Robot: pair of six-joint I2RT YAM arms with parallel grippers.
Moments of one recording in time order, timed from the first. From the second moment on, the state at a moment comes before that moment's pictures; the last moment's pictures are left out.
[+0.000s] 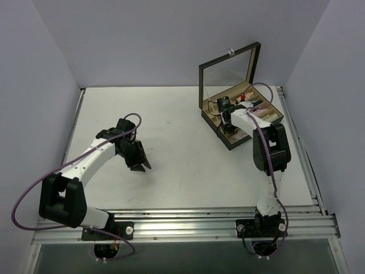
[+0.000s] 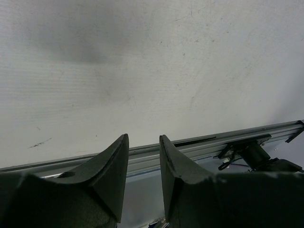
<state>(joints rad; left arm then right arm) -0.33 1.42 1.02 -0.87 0.28 -0.72 0.28 2.06 1.48 -0.56 0.55 1.00</state>
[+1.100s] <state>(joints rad) -0.33 1.49 1.21 -0.86 0.31 -0.76 0.27 2.01 1.71 -0.77 0.46 0.87</state>
